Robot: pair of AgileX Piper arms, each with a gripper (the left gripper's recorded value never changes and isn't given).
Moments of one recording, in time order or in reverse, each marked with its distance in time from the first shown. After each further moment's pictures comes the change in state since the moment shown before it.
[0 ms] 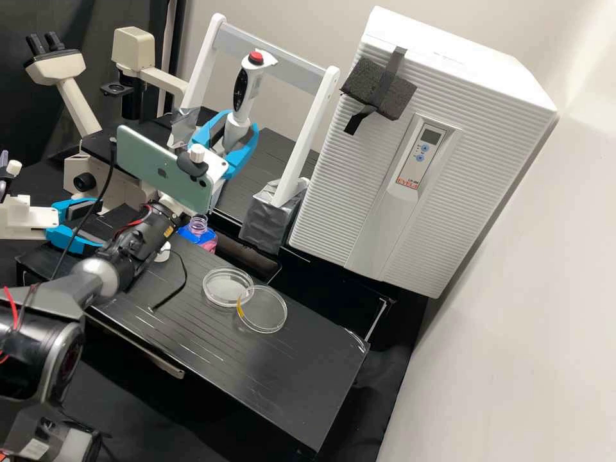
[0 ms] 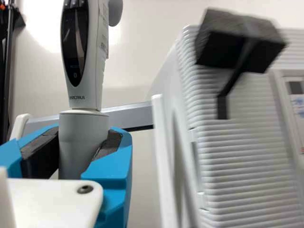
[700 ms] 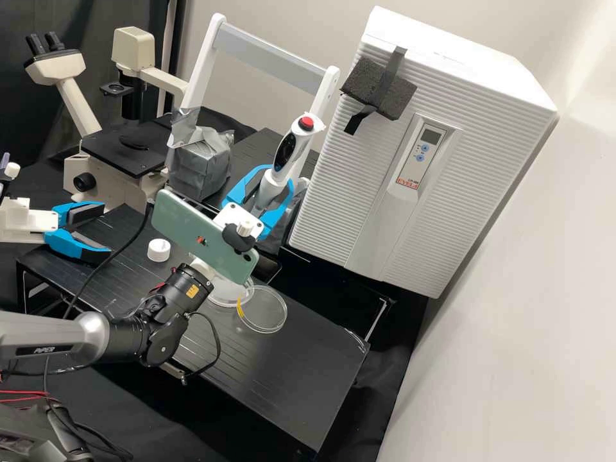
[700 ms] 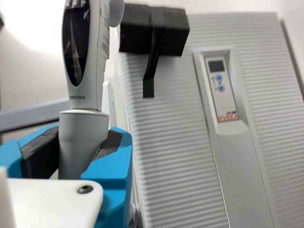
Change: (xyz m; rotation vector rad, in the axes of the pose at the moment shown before) left arm 0.000 -0.002 0.005 -0.001 -0.039 -0.014; right arm -0.053 0.072 0.058 0.057 -0.075 -0.032
